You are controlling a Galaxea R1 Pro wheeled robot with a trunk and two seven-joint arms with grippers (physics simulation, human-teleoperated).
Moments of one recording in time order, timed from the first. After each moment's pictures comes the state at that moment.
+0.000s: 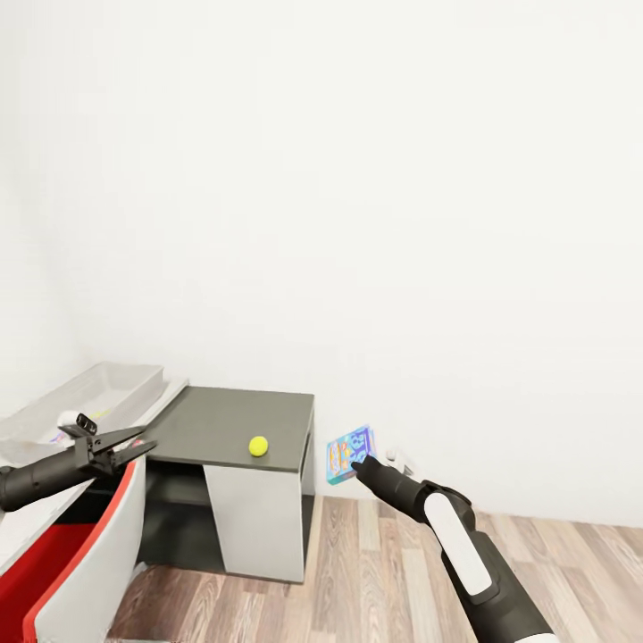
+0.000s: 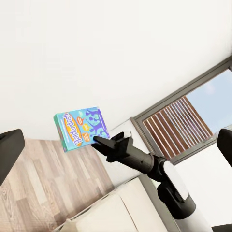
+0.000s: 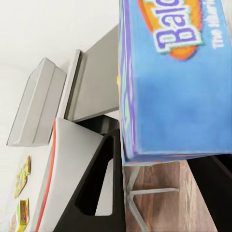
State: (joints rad) left arm -0.50 0.44 0.39 -1.02 0.27 1.04 -1.53; right arm -0.40 0.04 0.15 -1.21 -0.92 0.62 -0.03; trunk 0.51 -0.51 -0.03
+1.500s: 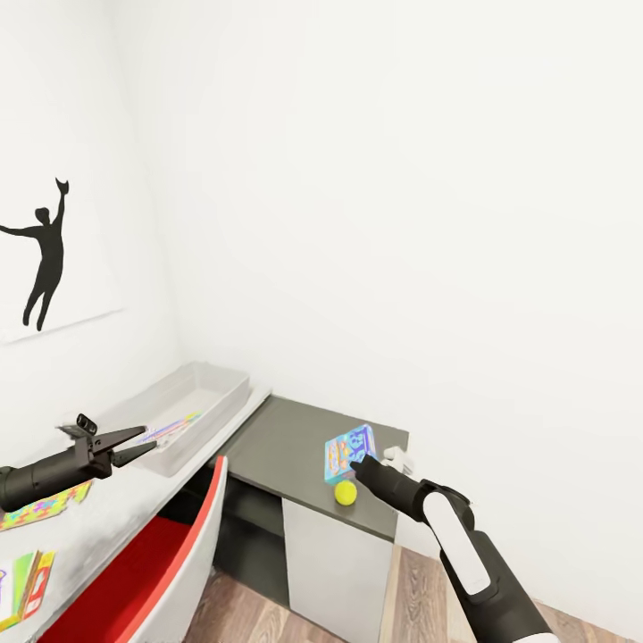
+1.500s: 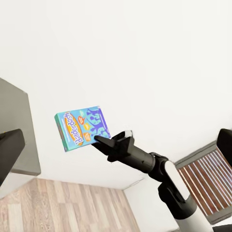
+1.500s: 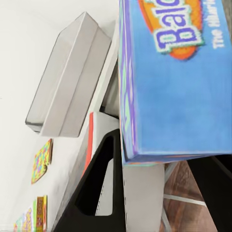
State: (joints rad) left arm -0.50 0.44 0.39 -1.02 0.27 1.04 -1.53; right arm -0.40 0.04 0.15 -1.22 -0.92 0.62 -0.03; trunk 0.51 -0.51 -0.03
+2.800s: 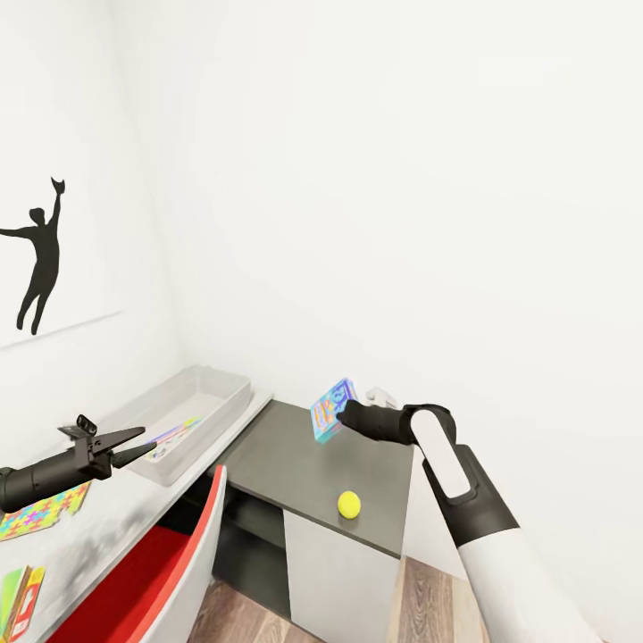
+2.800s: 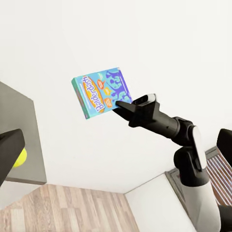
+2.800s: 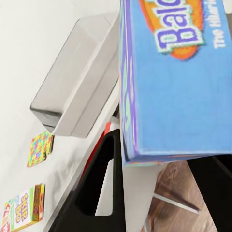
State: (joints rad) left arm -0.50 0.44 0.39 -1.01 0.27 1.03 -1.53; right arm -0.69 0.08 0.16 -1.23 -0.93 0.92 -0.21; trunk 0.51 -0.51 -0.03
